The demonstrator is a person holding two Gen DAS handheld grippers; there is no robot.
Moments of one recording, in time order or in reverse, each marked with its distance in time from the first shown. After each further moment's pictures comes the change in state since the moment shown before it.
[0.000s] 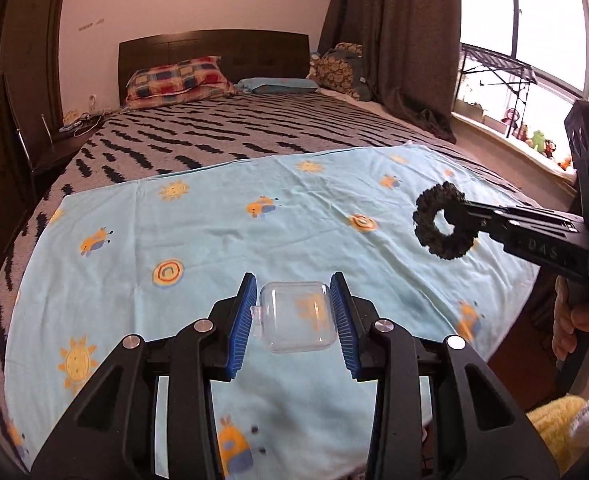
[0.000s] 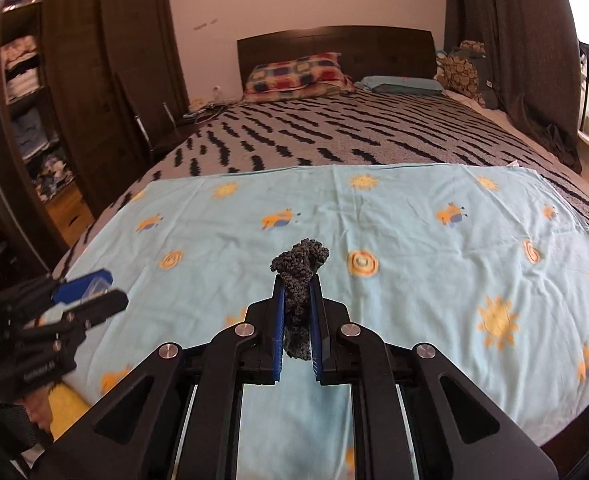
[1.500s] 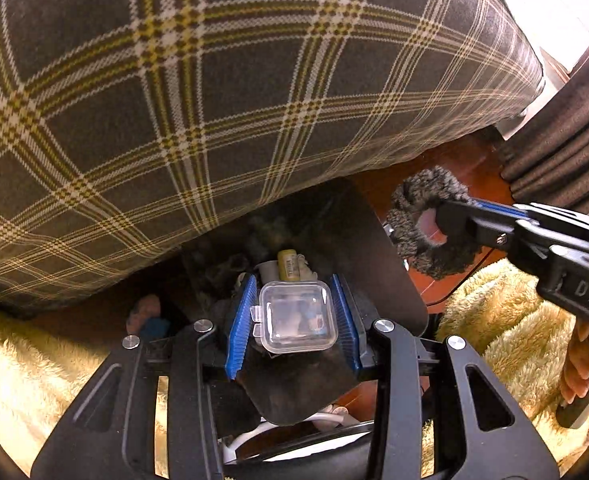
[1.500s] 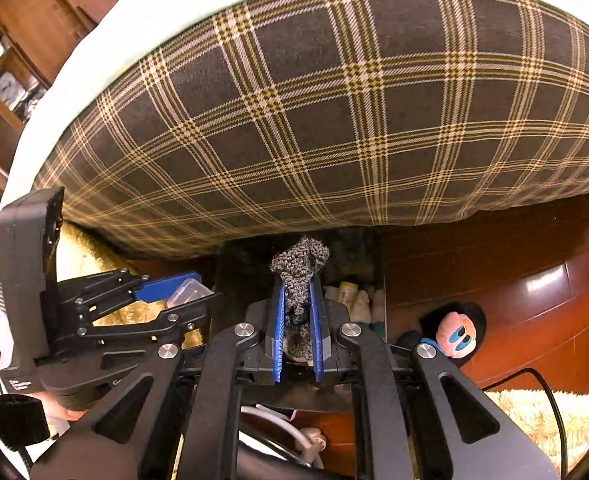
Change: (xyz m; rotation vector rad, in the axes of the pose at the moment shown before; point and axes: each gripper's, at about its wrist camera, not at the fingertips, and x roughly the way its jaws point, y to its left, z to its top) left arm 0.103 -0.052 -0.280 -0.048 0.525 -0.162; right arm 0.059 0.026 -0.290 0.217 0.412 0.058
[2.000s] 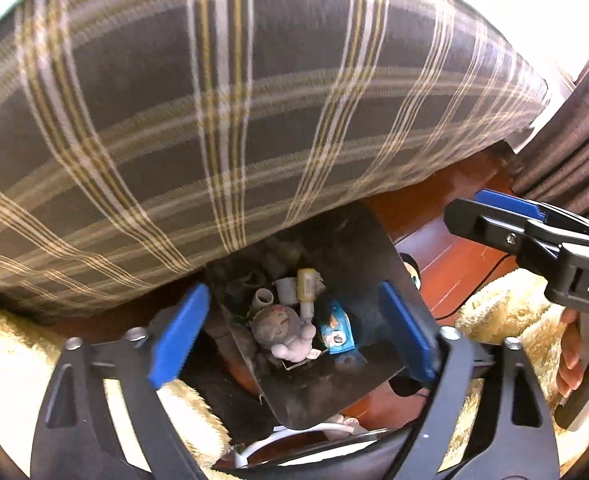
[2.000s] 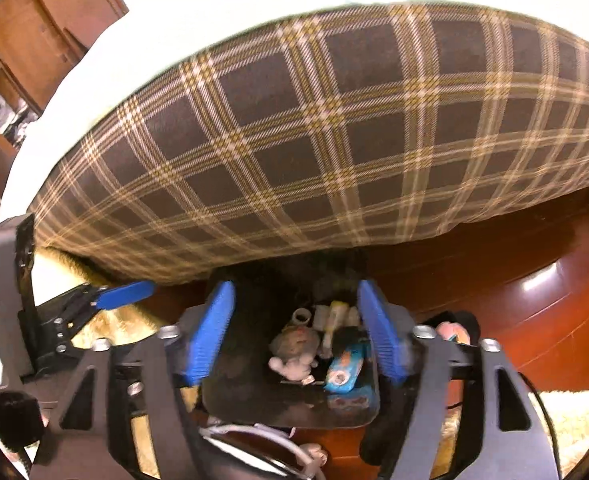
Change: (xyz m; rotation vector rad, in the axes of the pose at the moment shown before) left arm -0.026 0.001 0.003 0.000 -0.076 0.064; right arm -0.013 -0.011 0.006 0.047 -0.104 -0.059
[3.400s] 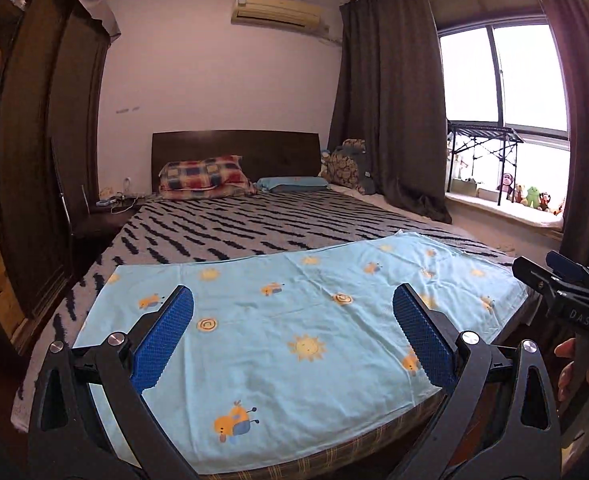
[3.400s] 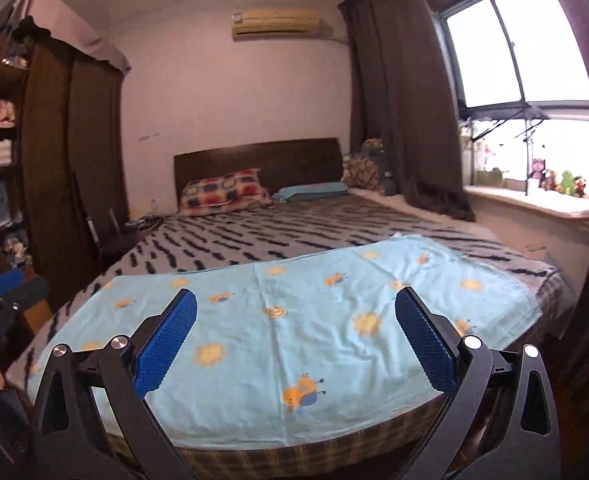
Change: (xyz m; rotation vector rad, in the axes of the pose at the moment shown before) left arm -0.323 -0.043 0.116 0.047 -0.823 0.180; right arm -0.291 0.044 0.118 -0.082 -0.804 -0.247
